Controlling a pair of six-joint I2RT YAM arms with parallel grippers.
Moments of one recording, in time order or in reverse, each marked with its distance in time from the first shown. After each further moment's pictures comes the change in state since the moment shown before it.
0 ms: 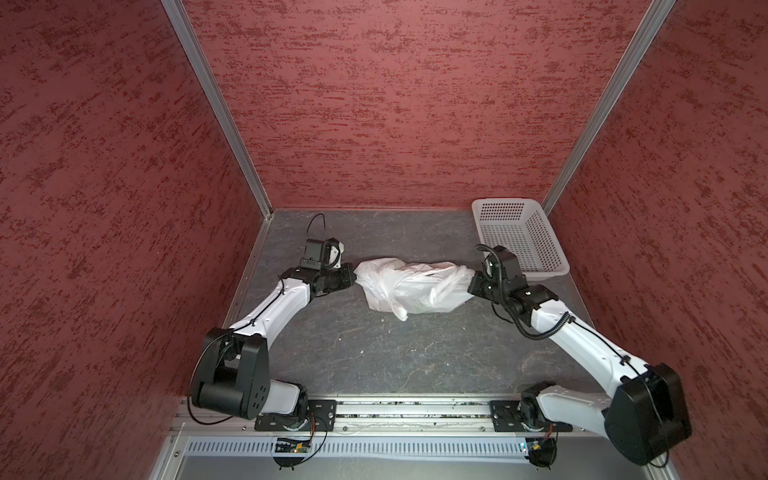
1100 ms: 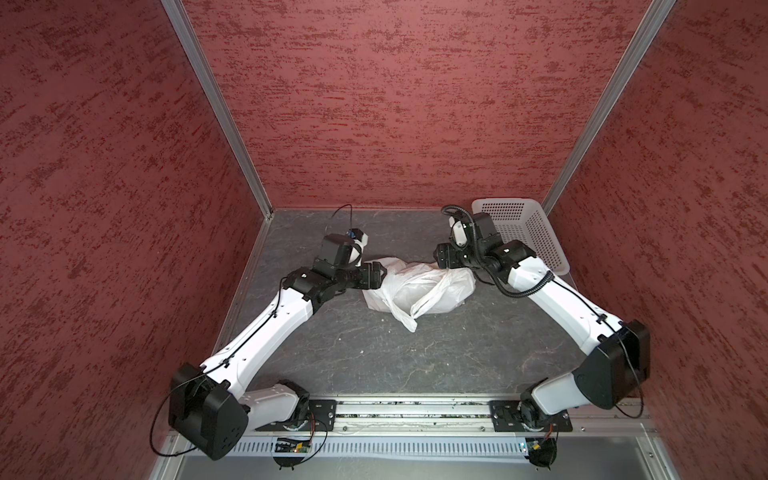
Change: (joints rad) left arm -0.332 -0.153 0.183 -0.172 -0.196 0.078; right arm 0.126 0.314 0.546 -0.237 -0.044 -0.346
